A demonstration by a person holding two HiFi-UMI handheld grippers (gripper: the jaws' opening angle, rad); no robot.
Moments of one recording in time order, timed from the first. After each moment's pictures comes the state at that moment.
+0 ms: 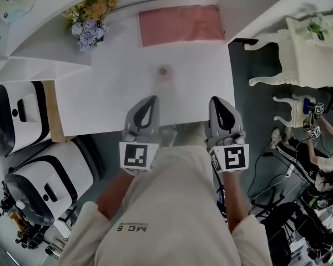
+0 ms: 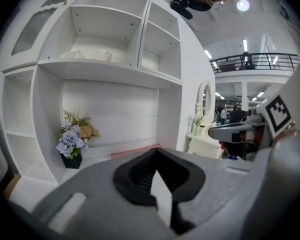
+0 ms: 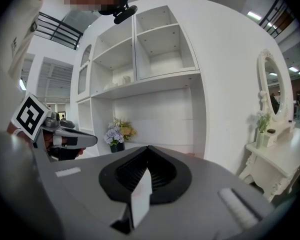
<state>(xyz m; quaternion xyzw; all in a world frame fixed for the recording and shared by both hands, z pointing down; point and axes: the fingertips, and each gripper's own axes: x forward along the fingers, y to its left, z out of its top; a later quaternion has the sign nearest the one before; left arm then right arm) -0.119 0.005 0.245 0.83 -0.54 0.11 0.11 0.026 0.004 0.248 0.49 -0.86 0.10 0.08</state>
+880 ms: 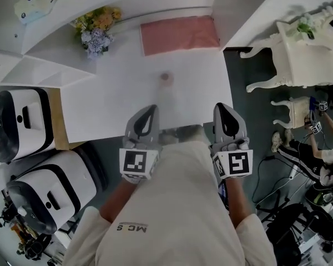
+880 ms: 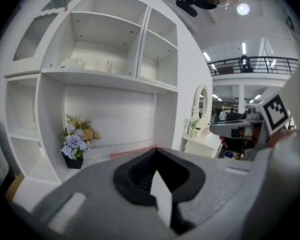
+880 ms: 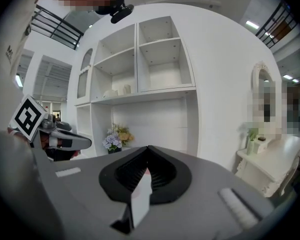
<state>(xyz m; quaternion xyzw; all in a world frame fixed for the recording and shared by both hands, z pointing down) -0.130 0.045 0.213 0.84 -0.52 0.12 0.11 0.033 0.041 0.199 0.52 -0.85 0.08 0.07</state>
